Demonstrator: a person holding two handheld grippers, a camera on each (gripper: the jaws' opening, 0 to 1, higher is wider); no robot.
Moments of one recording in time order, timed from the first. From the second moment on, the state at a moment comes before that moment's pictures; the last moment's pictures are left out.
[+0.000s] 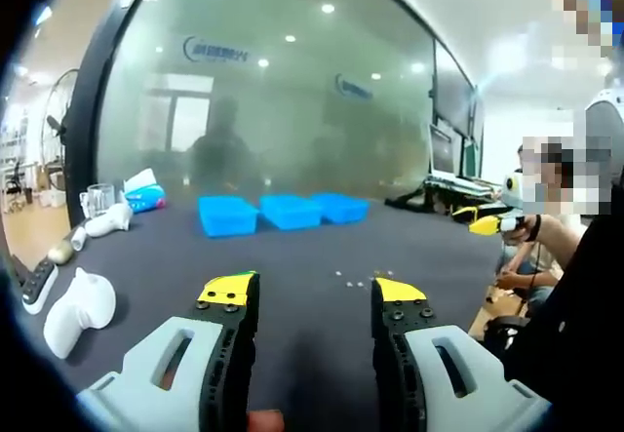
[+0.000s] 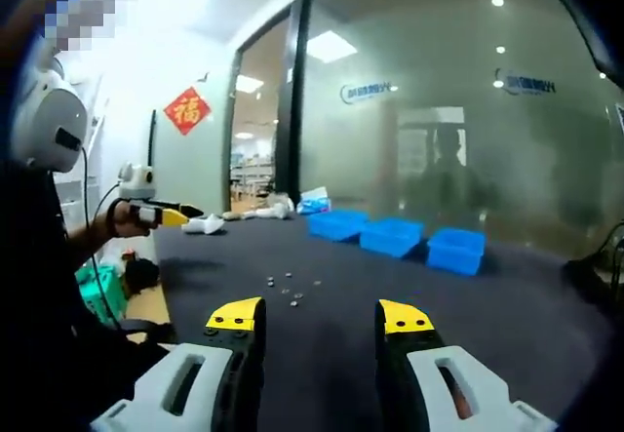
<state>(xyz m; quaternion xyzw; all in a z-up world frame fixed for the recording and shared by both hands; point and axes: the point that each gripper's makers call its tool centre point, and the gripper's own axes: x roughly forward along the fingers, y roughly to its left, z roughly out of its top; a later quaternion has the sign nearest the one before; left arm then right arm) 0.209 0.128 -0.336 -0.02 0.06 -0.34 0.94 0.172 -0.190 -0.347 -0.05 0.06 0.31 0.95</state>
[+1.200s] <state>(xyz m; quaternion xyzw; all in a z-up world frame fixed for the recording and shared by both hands) 0.216 0.111 -0.341 0.02 0.09 -0.37 0.92 0.163 -0.178 -0.366 -0.07 0.09 0.35 0.93</state>
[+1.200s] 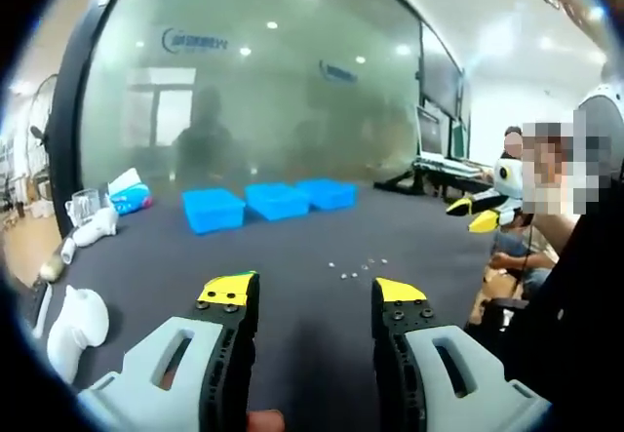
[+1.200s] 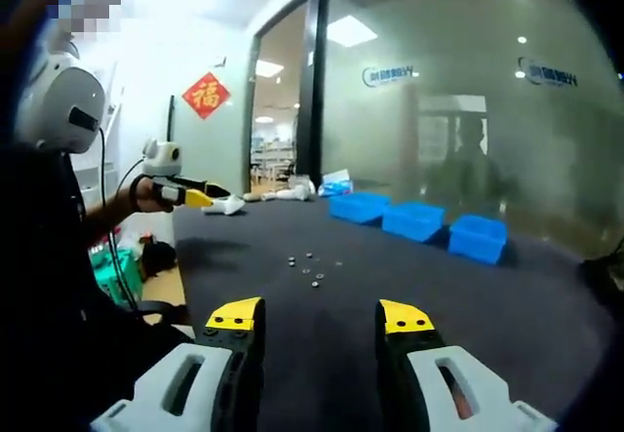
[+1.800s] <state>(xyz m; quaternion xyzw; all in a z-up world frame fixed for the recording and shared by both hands) 0.232 0.062 -0.352 0.12 0.16 -0.46 0.86 0.159 -0.170 -0.372 -0.08 0.10 0.37 0.92</state>
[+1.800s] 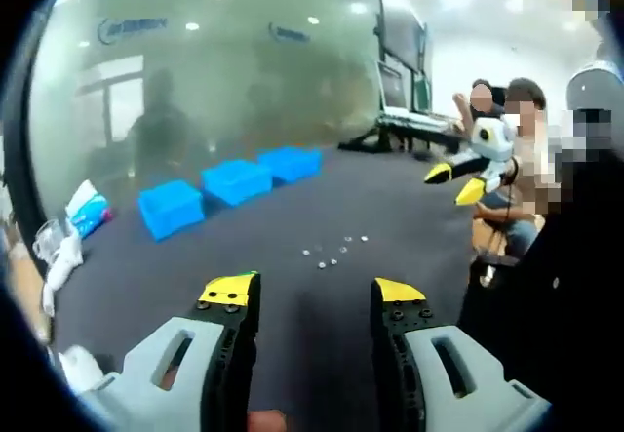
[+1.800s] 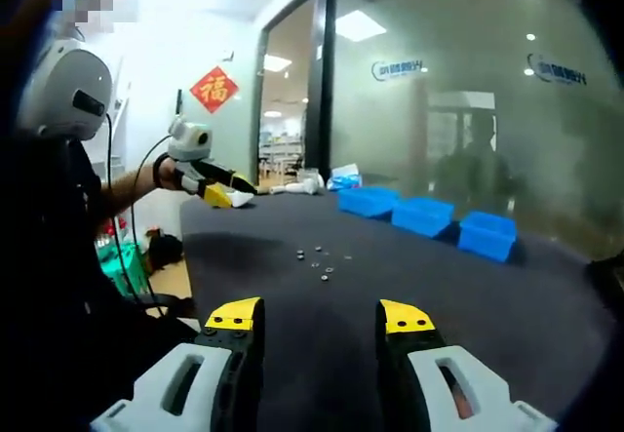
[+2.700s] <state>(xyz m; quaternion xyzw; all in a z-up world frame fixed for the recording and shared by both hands) 0.267 -0.012 -0.412 0.24 0.30 -0.54 0.75 0.156 -0.163 -0.386 -0.08 0.11 0.38 0.91</state>
